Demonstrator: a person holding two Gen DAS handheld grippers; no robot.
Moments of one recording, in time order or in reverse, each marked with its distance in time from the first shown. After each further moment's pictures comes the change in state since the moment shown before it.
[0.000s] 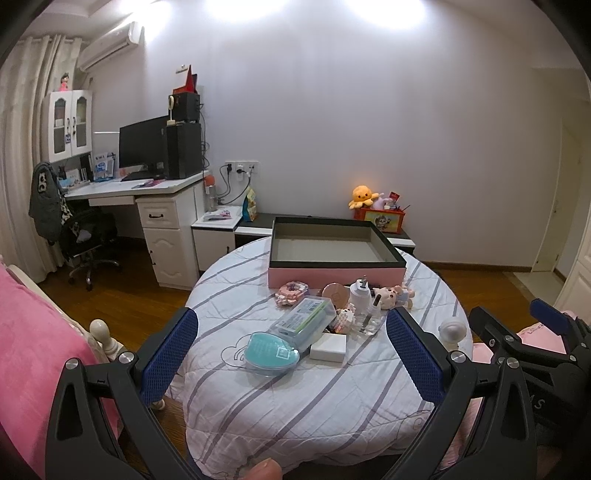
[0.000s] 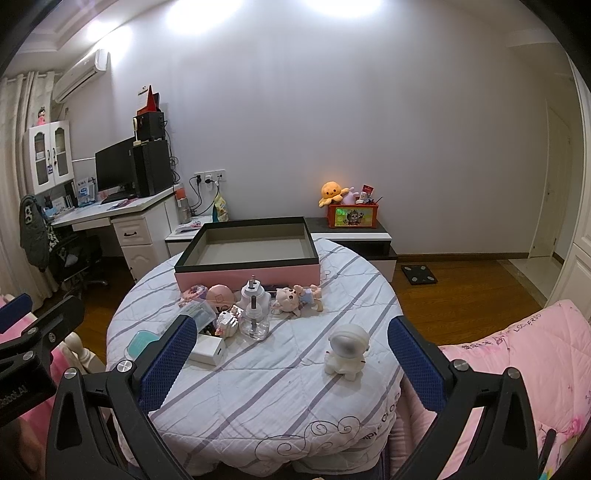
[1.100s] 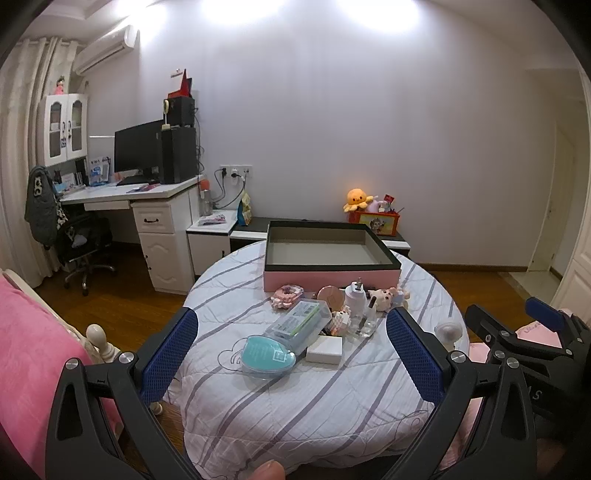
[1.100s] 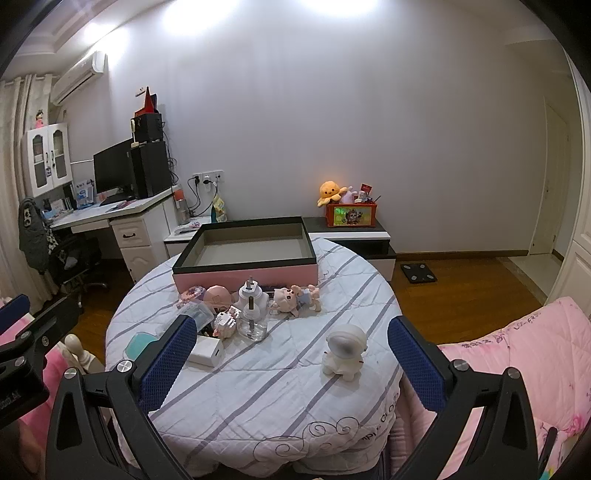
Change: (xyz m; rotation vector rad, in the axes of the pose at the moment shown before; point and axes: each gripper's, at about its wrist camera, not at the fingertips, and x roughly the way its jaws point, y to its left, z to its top) left arm -0.005 0.000 0.002 0.002 -0.013 -0.020; right arm 0.002 -0.004 0.000 0.011 0.005 -0.003
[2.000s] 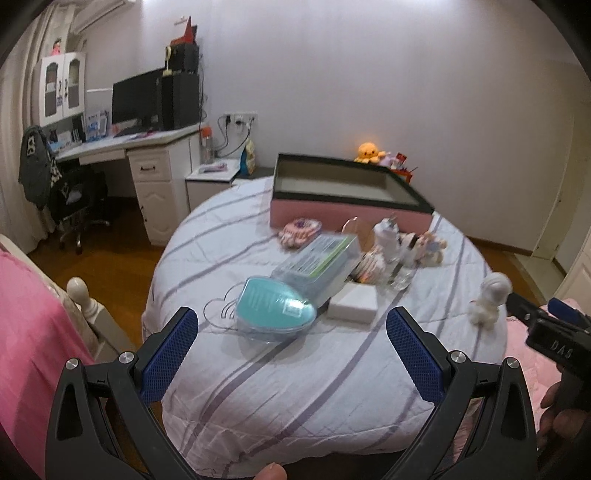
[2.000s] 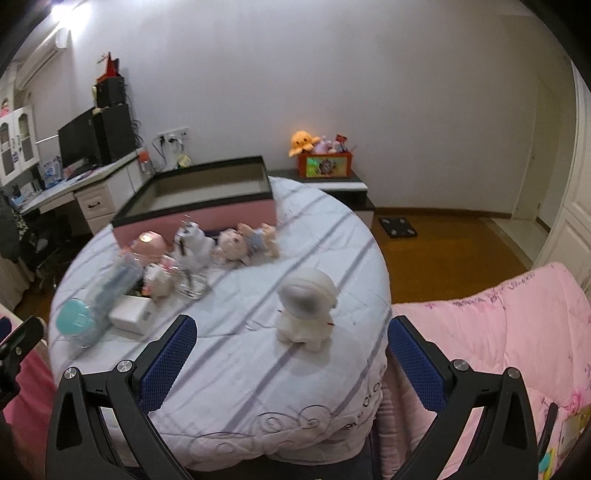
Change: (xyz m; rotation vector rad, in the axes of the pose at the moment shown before) left arm 0.095 0.022 -0.063 -0.049 0.185 0.007; right arm 0.089 -0.047 -0.042 0.061 0.197 -0.103
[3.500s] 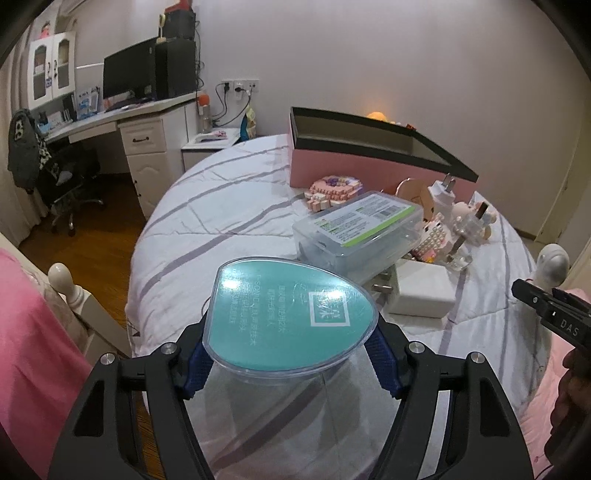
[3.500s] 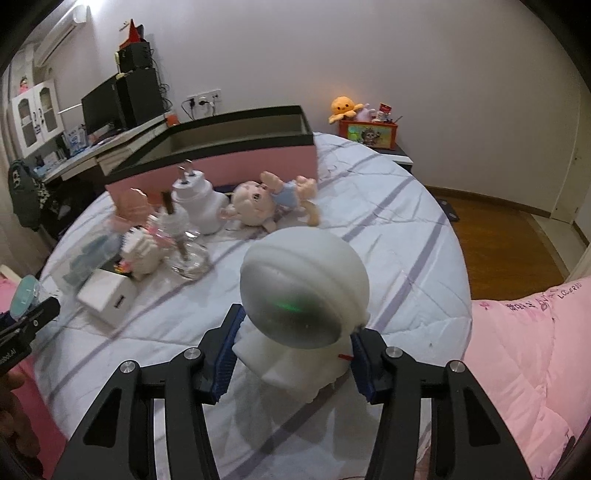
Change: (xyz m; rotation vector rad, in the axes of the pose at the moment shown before) left arm 0.072 0.031 -0.005 0.006 0.102 -0.020; right arm 0.079 0.022 -0.001 -0.087 0.099 0.167
